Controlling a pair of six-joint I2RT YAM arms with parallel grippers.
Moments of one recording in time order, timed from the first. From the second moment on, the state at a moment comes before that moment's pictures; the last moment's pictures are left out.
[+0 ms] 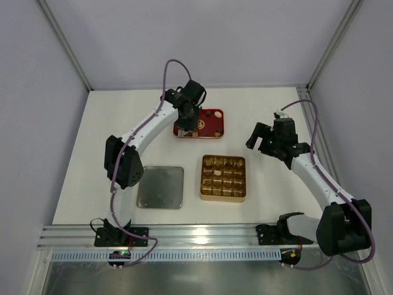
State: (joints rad) left arm -0.61 2.07 2.02 -1.06 -0.16 -0.21; right arm 0.16 1.19 0.82 -0.38 -0.05 0.47
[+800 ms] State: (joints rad) left arm -0.92 1.75 1.80 -1.05 -0.13 -0.35; right arm 0.16 1.19 0.82 -0.38 -0.04 0.49
